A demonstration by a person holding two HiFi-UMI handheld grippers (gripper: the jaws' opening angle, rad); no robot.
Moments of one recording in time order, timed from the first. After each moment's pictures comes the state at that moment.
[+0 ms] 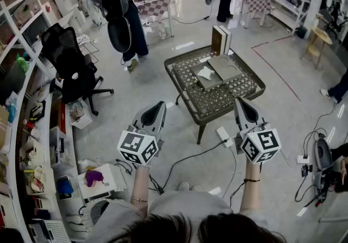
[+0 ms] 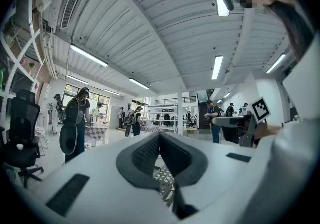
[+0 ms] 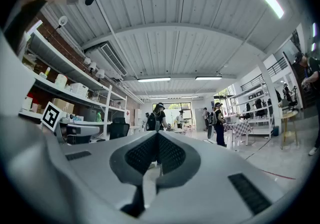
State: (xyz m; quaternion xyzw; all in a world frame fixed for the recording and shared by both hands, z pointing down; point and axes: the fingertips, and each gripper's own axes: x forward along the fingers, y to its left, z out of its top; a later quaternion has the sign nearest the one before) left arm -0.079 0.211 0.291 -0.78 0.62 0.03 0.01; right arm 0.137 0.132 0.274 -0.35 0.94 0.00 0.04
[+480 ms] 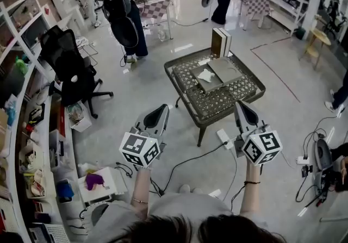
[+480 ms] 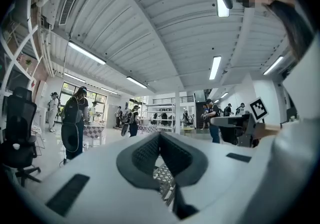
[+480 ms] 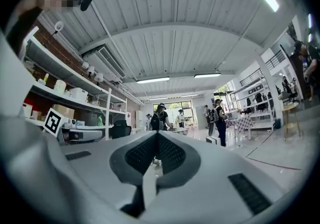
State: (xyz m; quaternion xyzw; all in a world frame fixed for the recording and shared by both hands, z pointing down) left arm -0.082 0.206 0.295 -0.79 0.61 0.03 0.00; right arm 0.129 0.131 0.279 -0.34 0.94 -0.02 0.05
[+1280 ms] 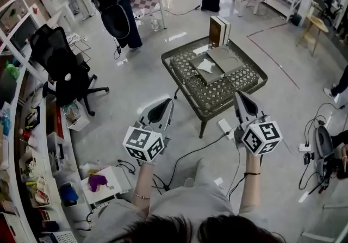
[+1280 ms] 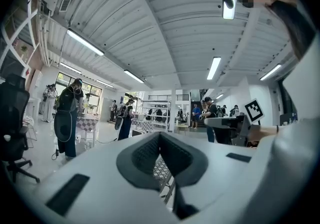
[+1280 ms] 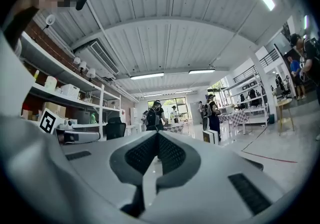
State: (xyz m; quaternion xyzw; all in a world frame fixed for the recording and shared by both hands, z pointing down) left arm -0.101 0.177 0.326 -0.81 0.58 0.03 -0.03; right arm 0.095 0.104 0.308 -0.37 0.93 -0.05 0.04
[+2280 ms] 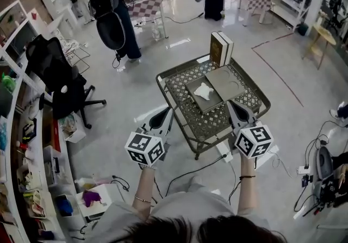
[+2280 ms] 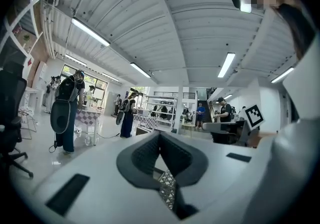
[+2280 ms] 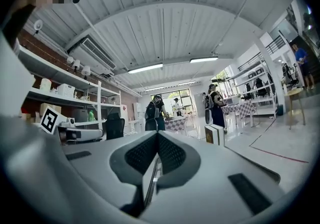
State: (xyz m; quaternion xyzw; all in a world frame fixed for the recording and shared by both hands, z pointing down) left arm -0.107 -0.002 0.347 -0.80 0.60 0.03 -0.07; right arm 0.071 -0.081 0.340 -0.34 0.94 -0.08 0.01
